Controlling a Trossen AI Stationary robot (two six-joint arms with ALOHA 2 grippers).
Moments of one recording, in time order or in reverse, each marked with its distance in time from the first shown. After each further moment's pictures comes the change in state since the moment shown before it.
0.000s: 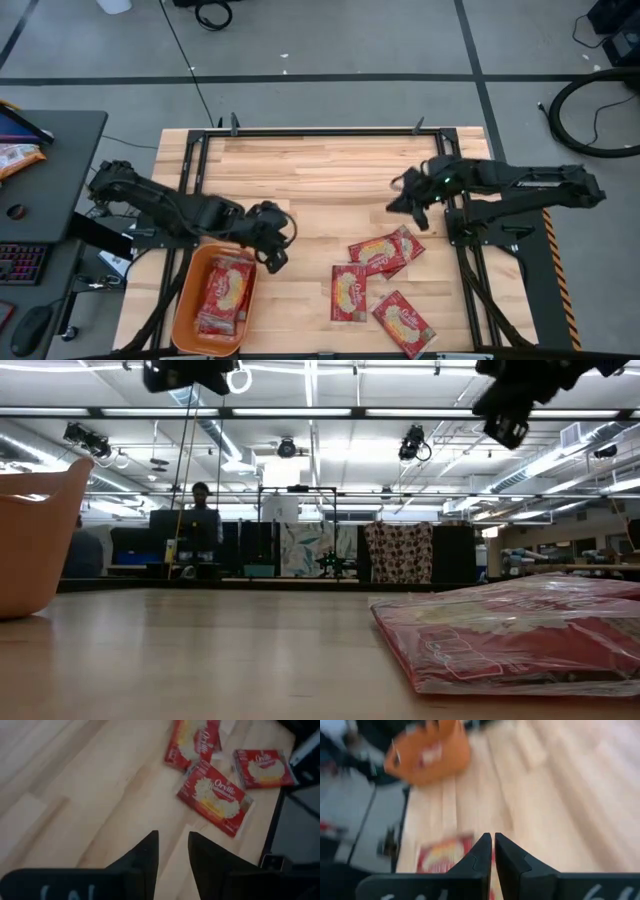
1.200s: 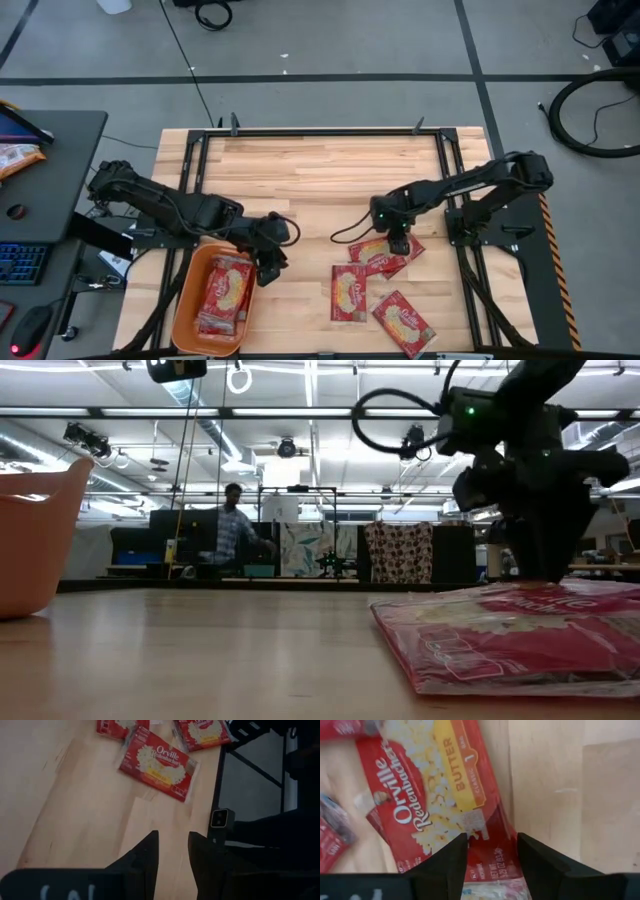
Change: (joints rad) left arm 0.004 -0.004 0.002 0.082 0.292 0.101; right arm 0.072 0.662 0.000 -0.176 -0.025 -0.229
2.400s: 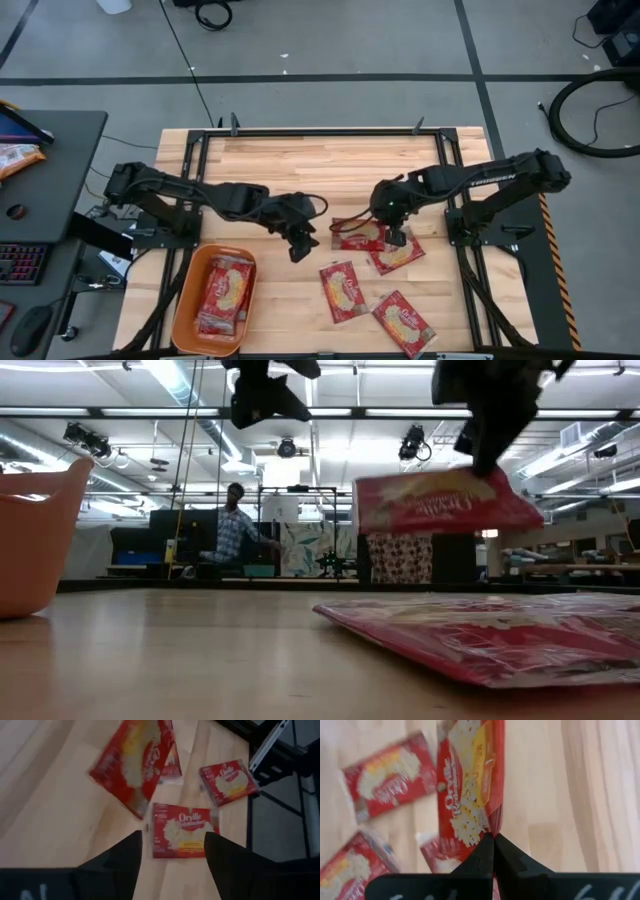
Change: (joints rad) left arm 0.192 0.141 0.001 0.227 -0.014 0.188; right arm 0.069 -0.150 0.320 -0.201 0.178 0.054
